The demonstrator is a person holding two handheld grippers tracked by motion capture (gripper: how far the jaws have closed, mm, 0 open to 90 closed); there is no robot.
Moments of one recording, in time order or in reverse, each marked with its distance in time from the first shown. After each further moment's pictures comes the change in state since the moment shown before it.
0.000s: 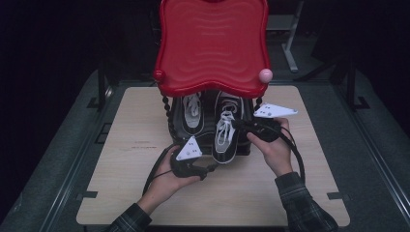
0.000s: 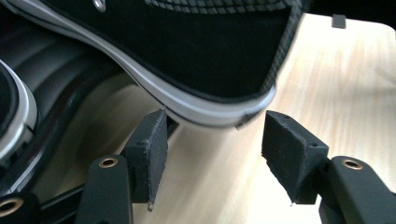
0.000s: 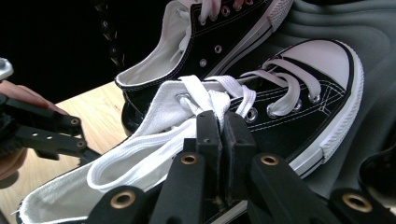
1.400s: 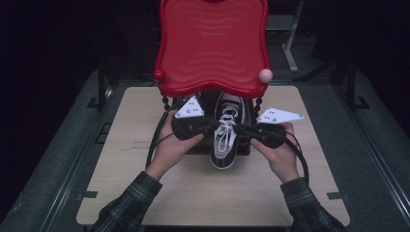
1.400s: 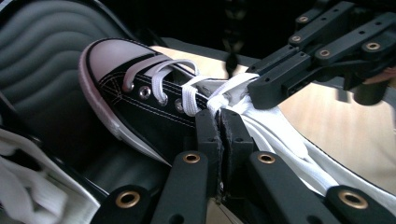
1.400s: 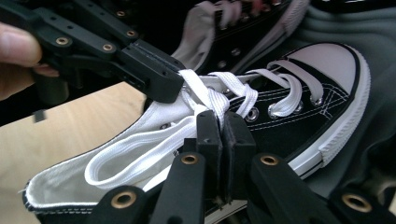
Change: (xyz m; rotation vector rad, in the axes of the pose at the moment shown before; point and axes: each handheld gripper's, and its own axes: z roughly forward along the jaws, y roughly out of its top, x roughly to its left) left arm 0.048 0.085 -0.015 -0.088 0.025 -0.034; right arm 0.010 0.000 -0.017 -0.007 0.033 -0.024
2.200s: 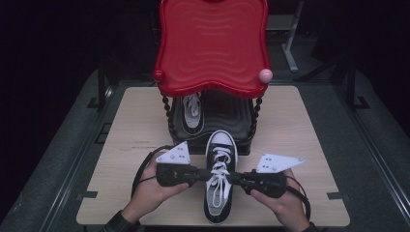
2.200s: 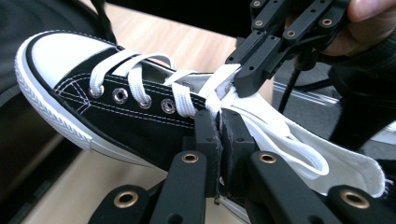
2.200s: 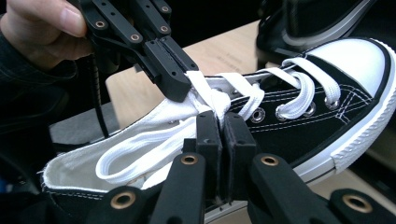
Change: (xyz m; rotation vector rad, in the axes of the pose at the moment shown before) left arm -0.067 -0.053 -0.053 0.087 -0.273 -0.036; right arm 0.076 -0.055 -0.041 0.091 0.224 0.016
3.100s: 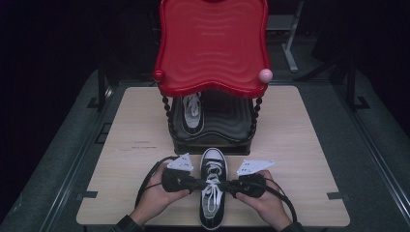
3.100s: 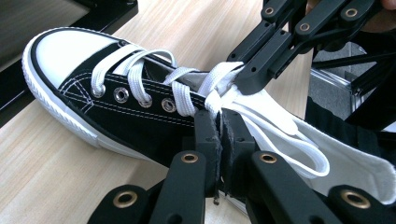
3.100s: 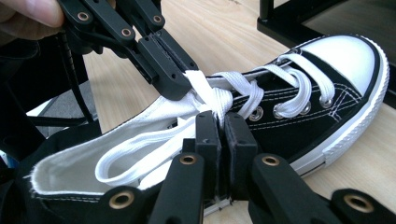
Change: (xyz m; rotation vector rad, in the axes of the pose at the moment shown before) left arm 0.019 -0.065 0.036 0.148 0.012 -0.138; right arm -0.019 -0.046 0.060 0.167 0.023 0.084
